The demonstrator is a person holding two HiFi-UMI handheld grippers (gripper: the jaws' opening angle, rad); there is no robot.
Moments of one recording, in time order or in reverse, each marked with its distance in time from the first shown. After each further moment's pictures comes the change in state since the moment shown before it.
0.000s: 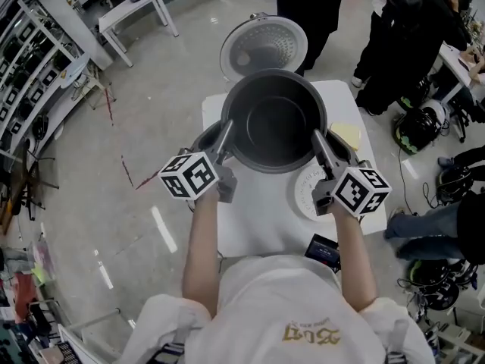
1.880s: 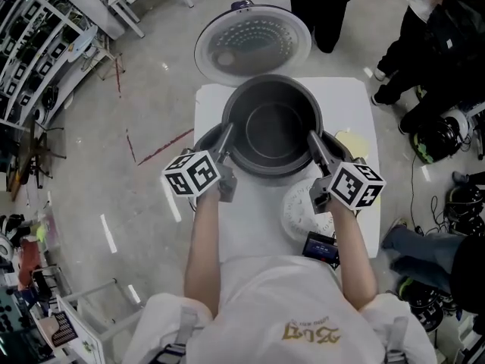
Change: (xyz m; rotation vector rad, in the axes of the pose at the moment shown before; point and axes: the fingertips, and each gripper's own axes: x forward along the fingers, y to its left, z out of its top) left arm 0.104 0.065 -0.070 -0.069 0.096 0.227; right arm 0.090 -0.136 -0.043 0.138 0.221 0.048
